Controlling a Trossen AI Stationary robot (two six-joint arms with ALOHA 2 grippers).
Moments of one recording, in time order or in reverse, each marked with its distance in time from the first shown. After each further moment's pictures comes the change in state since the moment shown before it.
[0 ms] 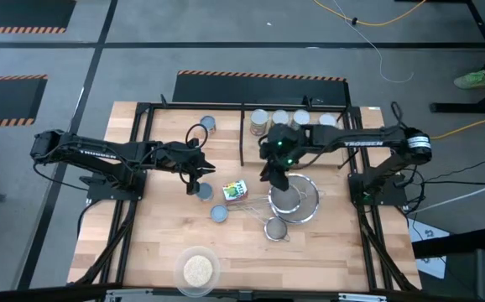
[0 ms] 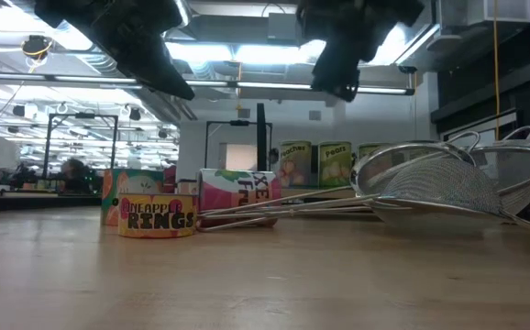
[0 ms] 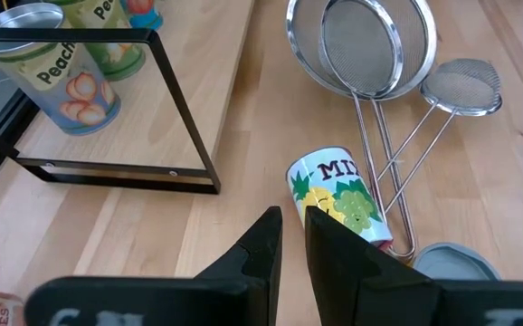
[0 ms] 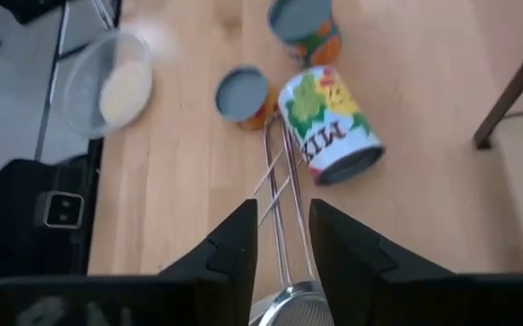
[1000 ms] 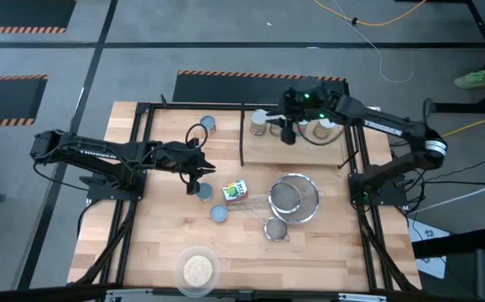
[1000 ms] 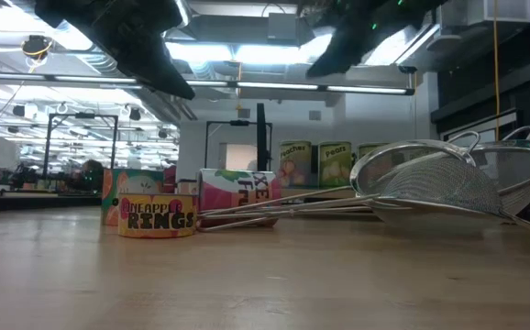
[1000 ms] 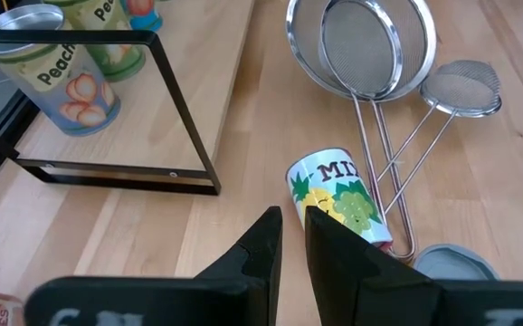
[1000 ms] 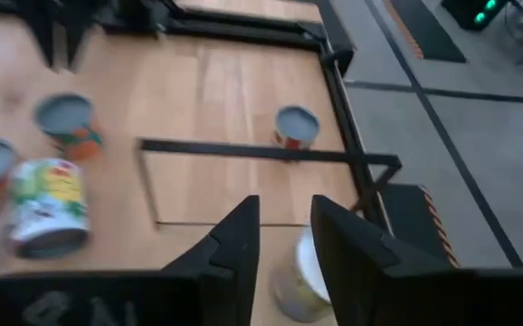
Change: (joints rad) left arm 0.000 0.000 0.000 0.002 0.000 0.000; right arm -0.361 -0.152 0.000 0.173 0.149 -0.560
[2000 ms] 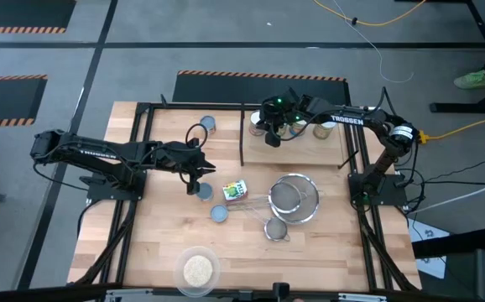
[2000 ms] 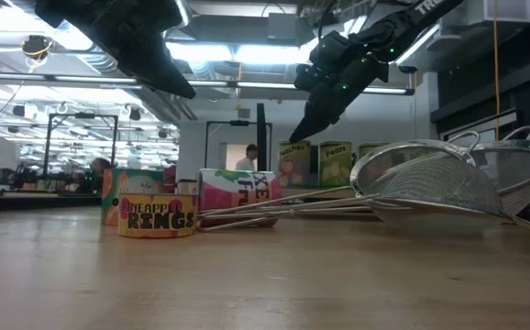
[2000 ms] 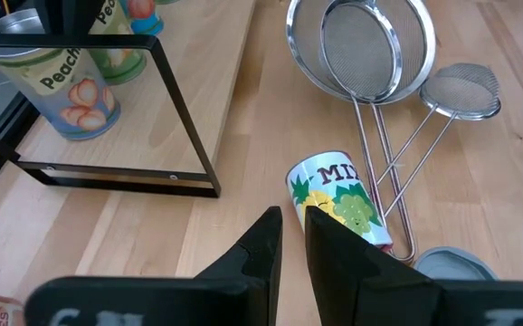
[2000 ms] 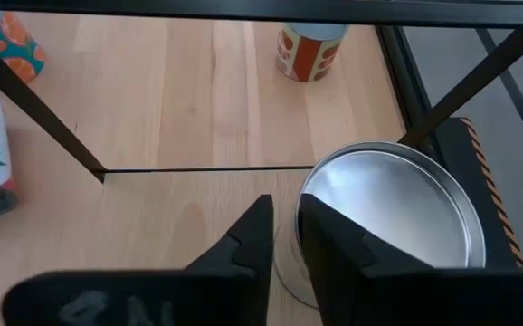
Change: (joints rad) left arm 0.000 0.000 0.000 0.006 0.000 0.000; right arm -0.052 0.315 0.002 0.087 -0.009 -0.026
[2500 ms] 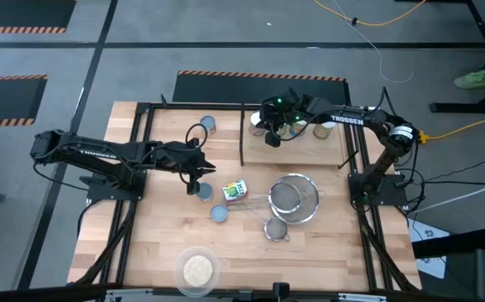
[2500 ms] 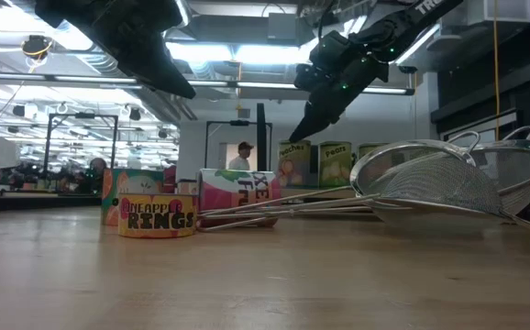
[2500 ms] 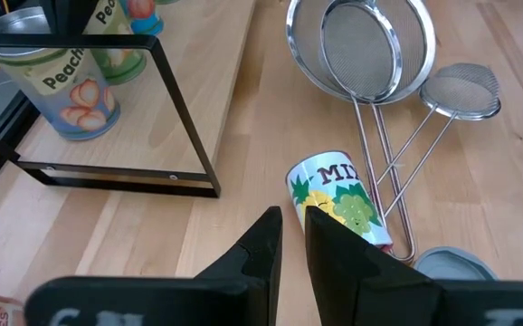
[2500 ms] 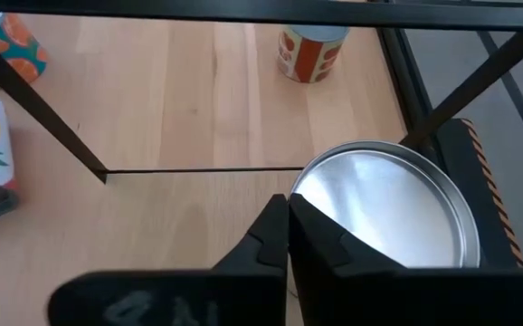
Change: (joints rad) left arm 0.000 0.000 0.000 0.000 0.000 0.000; right arm 0.000 0.000 0.000 -0.001 -0.001 0.000
